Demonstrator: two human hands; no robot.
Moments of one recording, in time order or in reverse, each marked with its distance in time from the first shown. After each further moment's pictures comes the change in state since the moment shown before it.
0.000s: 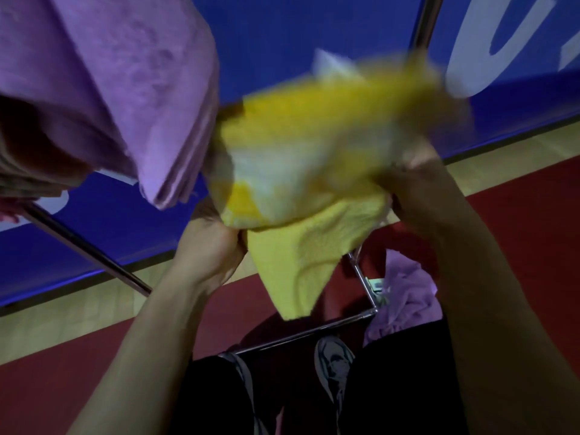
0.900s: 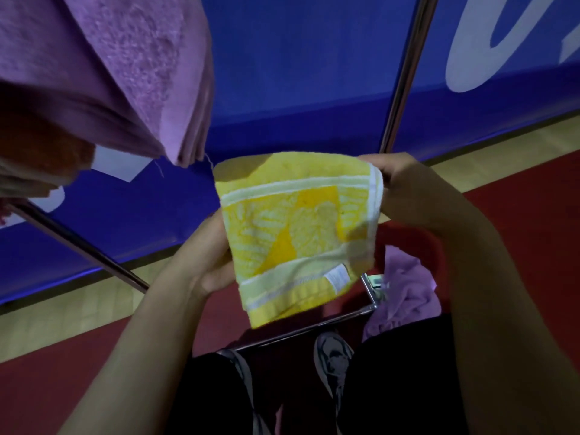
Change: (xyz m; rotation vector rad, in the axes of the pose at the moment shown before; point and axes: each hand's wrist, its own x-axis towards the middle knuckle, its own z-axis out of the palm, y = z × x) left_hand 0.011 -0.013 -0.010 -0.062 -0.340 -0.315; right_hand -0.004 0.004 -0.020 -0.718 -0.289 -0.065
